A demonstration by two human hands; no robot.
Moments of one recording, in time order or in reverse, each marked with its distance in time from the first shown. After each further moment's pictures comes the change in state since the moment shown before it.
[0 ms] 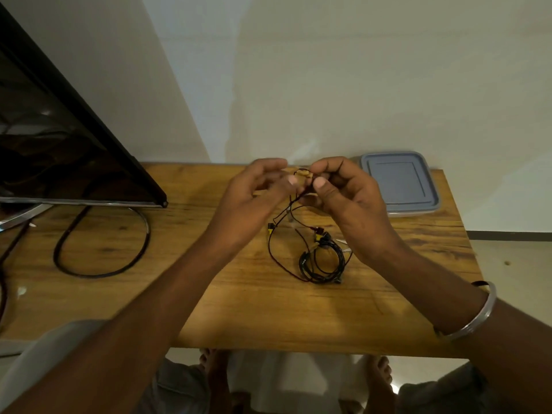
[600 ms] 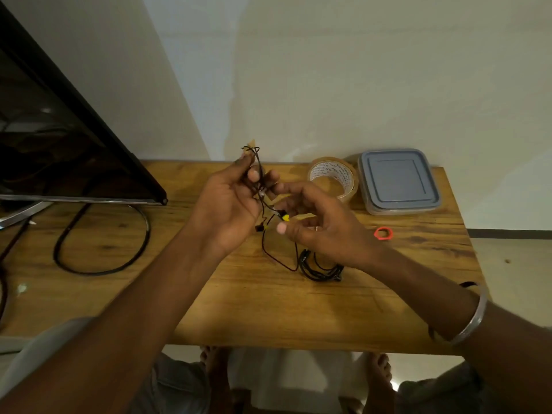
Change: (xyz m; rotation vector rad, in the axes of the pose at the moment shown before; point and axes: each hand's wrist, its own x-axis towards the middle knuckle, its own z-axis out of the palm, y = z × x) left_hand 0.003 0.015 -0.009 -0.781 0.009 -0.240; right_hand -0.010 0.013 0.005 -0.430 -0.308 0.144
